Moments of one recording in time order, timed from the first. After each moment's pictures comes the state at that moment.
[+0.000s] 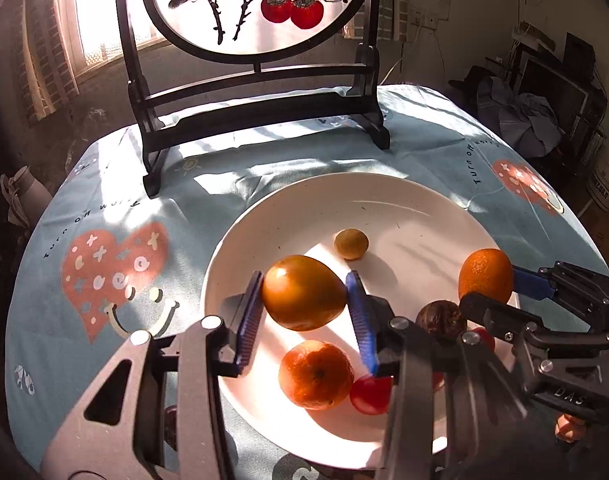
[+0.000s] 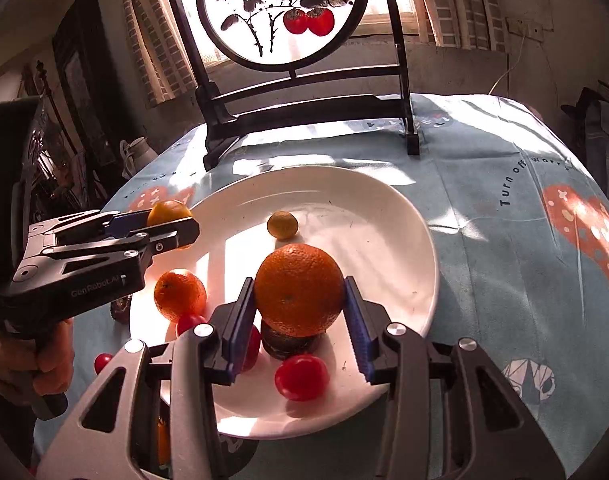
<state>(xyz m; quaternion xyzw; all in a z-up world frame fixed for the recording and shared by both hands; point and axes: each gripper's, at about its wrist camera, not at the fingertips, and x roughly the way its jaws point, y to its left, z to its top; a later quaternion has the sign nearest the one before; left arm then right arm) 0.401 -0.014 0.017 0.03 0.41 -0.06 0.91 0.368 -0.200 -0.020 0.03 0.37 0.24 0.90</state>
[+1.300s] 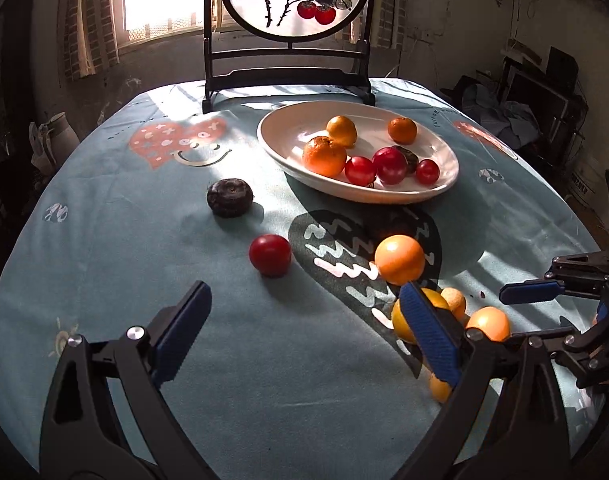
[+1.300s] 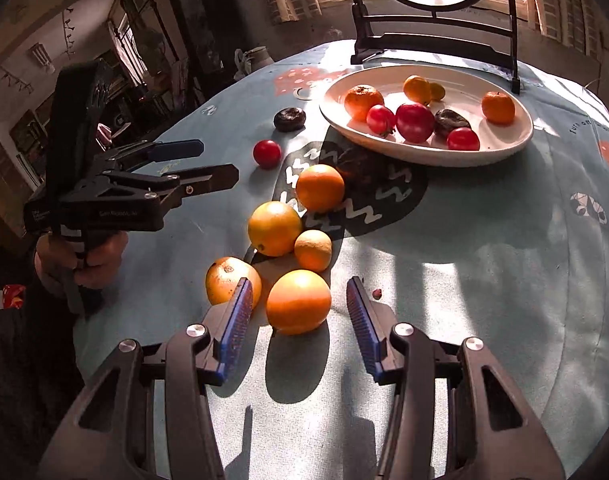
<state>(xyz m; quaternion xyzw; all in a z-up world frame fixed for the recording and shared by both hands) 0.185 0.029 -0.010 -0.01 0.38 -0.05 0.93 0.180 -0.193 -0.042 -0.06 0.43 0.41 0.80</state>
